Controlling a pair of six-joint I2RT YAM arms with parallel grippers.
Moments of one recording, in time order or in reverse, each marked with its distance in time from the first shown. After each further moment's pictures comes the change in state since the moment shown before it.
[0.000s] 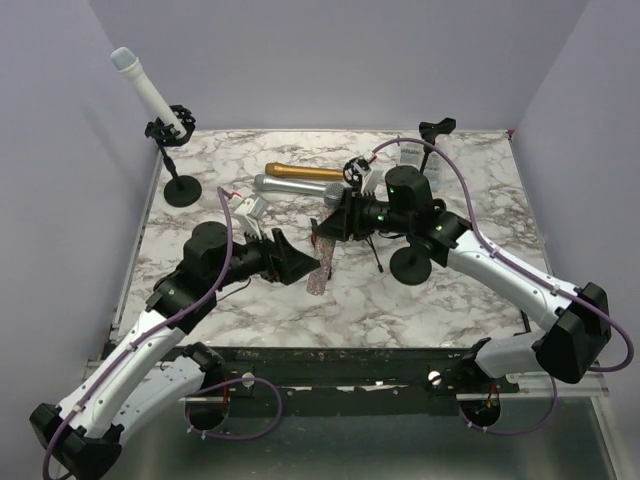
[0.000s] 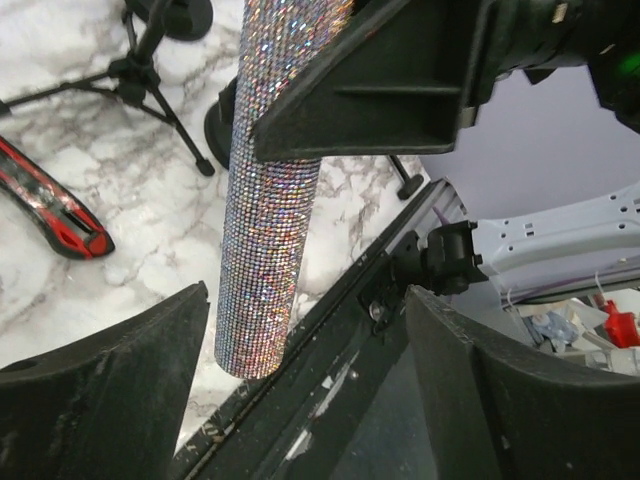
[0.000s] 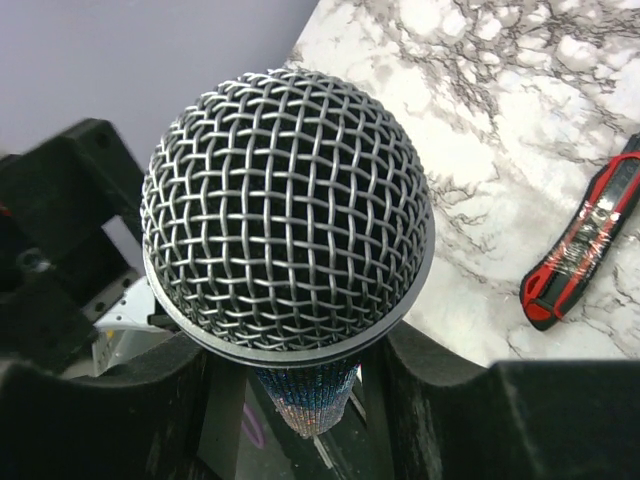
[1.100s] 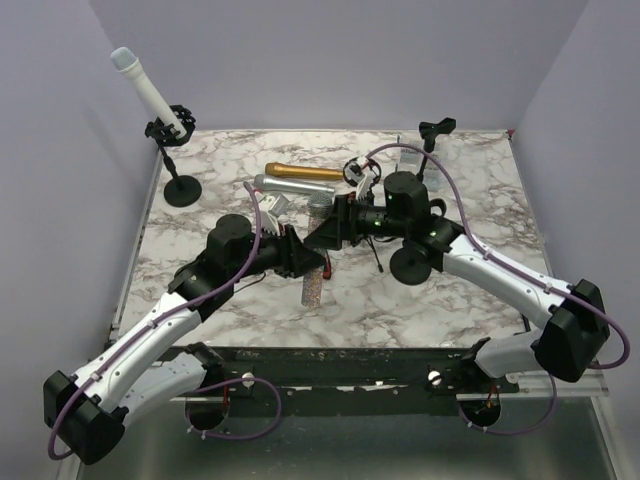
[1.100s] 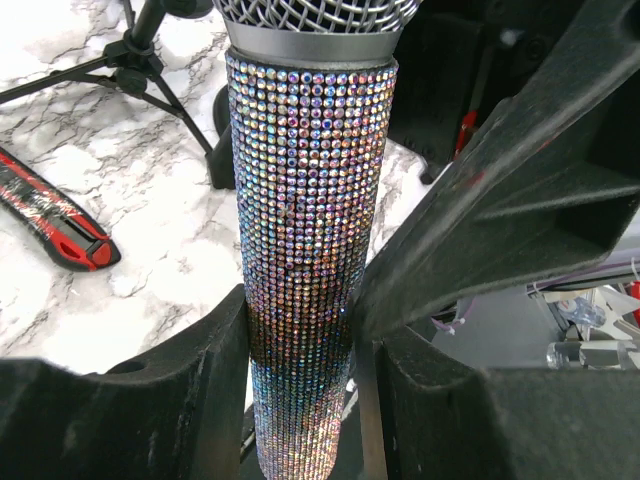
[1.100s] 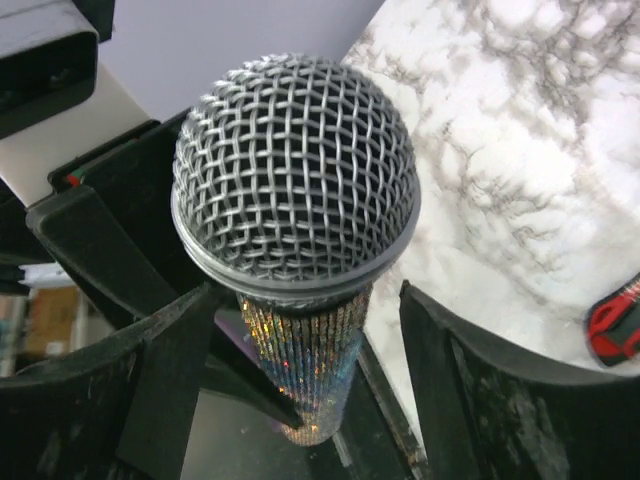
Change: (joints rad) left arm -0.040 0.170 -0.024 0.113 0.006 0.040; right arm 0.010 0.025 -0.069 0.183 -0.172 0.039
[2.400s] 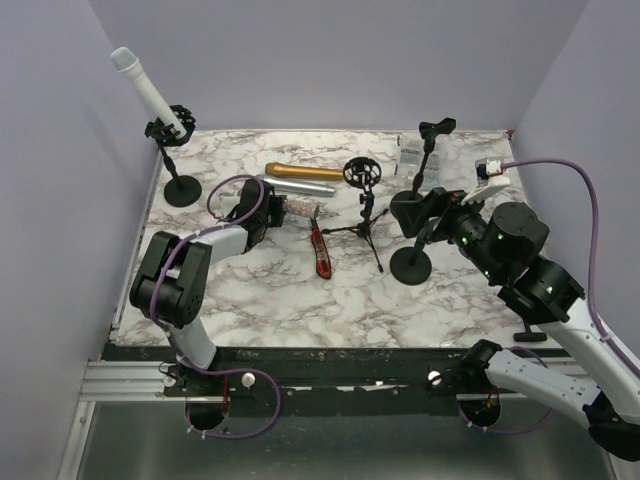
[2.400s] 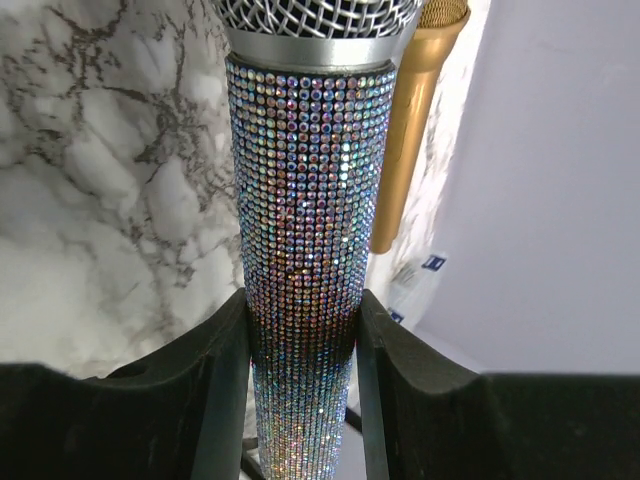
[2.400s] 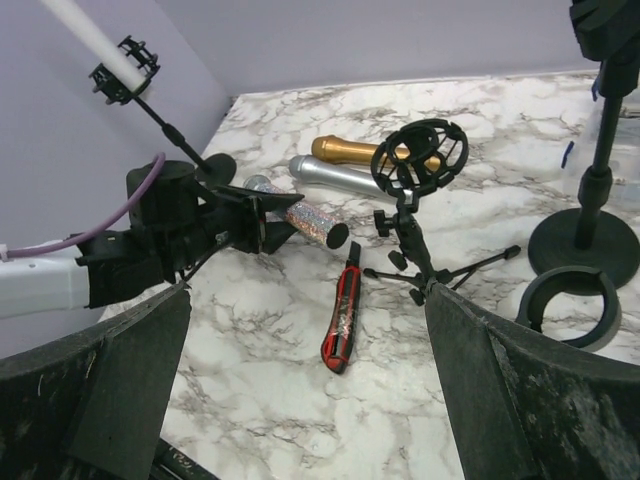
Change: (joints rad) left arm 0.310 0.796 0.119 0.323 -0.579 -1.060; right arm 0.001 -0.562 0.018 -0.398 0.845 -0.228
